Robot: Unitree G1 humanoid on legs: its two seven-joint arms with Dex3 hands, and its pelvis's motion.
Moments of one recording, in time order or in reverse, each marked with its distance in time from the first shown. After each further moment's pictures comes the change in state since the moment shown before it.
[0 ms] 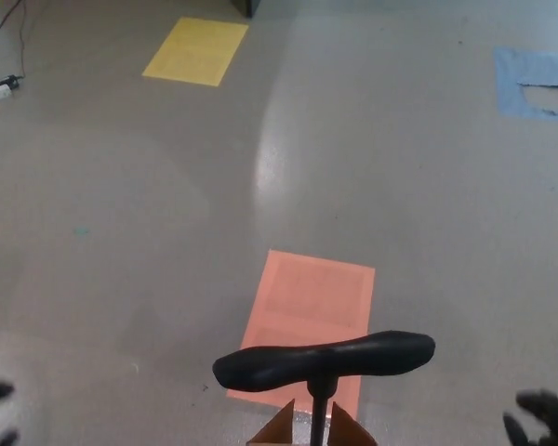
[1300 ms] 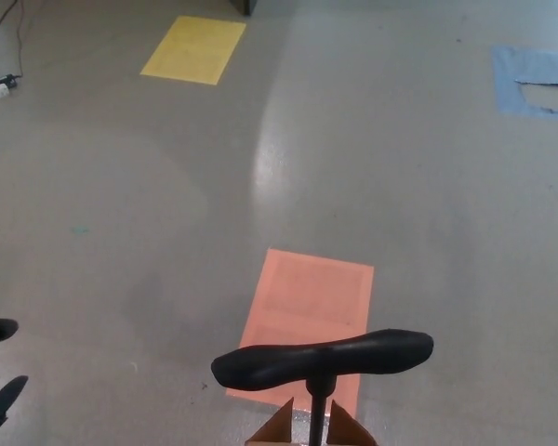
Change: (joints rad) left_arm -0.073 -0.005 -0.017 0.039 -0.003 -0.069 -0.030; right_arm 0.171 0.038 -0.391 -0.919 0.205 -0.215 -0.036
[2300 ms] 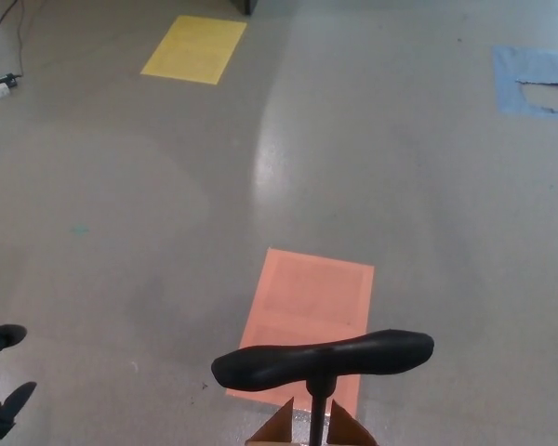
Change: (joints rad) left_arm 0.001 -0.017 -0.005 0.015 -0.001 0.000 -0.005; right_arm -0.368 -0.289 0.215 -0.734 0.159 0.283 0.186
